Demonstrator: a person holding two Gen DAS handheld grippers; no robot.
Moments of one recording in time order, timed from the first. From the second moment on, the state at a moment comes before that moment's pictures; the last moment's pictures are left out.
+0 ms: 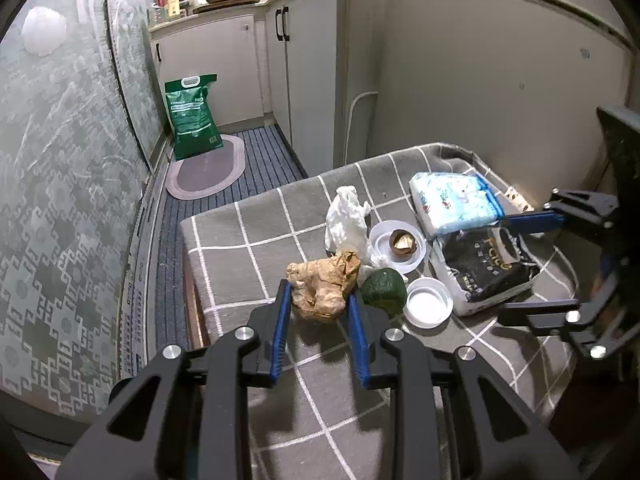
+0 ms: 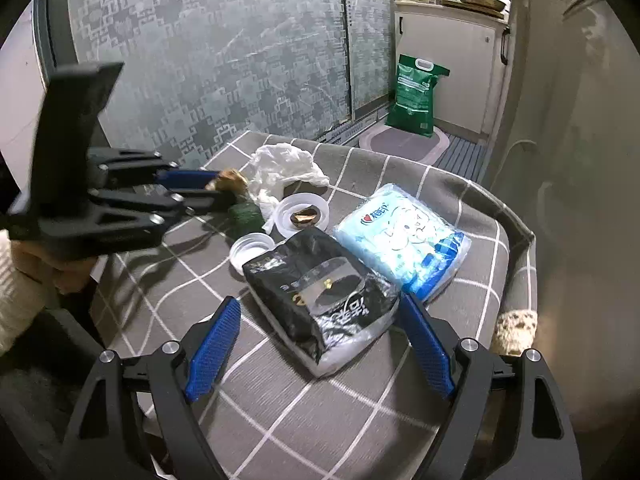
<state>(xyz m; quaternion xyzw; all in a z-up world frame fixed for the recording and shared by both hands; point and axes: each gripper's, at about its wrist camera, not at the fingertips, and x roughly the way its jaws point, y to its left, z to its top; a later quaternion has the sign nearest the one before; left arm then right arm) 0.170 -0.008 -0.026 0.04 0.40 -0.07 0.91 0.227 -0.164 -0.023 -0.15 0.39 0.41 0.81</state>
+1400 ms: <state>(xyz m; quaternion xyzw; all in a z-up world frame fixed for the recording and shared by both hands) 0.101 0.080 0.005 -0.05 0.36 -0.05 0.93 0.190 -0.122 0.046 -0.12 0.34 0.44 0.82</state>
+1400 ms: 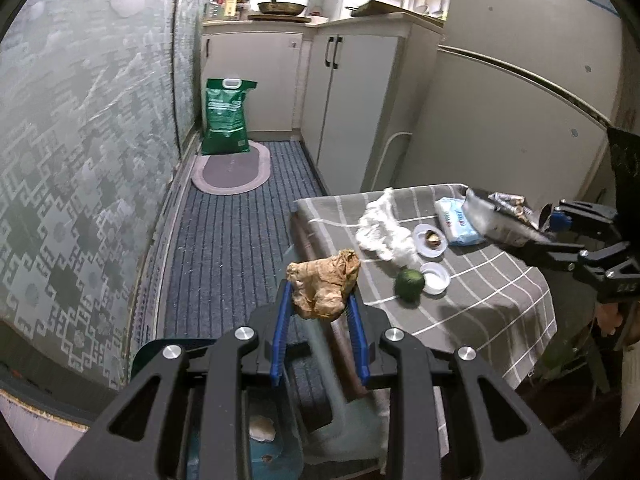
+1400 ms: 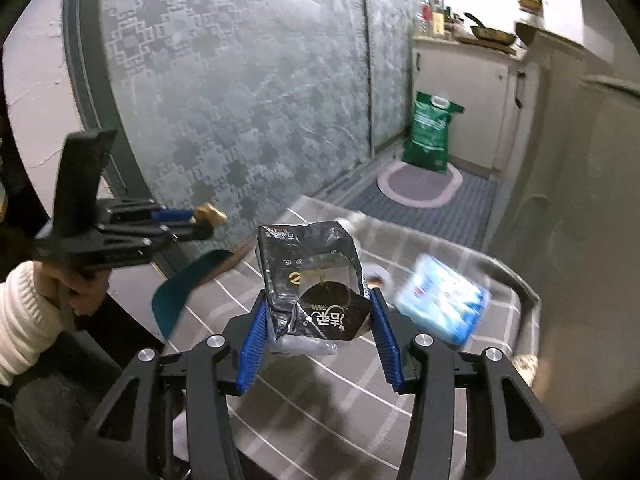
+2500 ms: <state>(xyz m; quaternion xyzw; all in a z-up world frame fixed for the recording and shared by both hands) 0.053 0.178 -0.115 -0.07 0.49 0.00 0.87 0.143 0.066 0.023 -0.20 0.39 0.49 0.75</state>
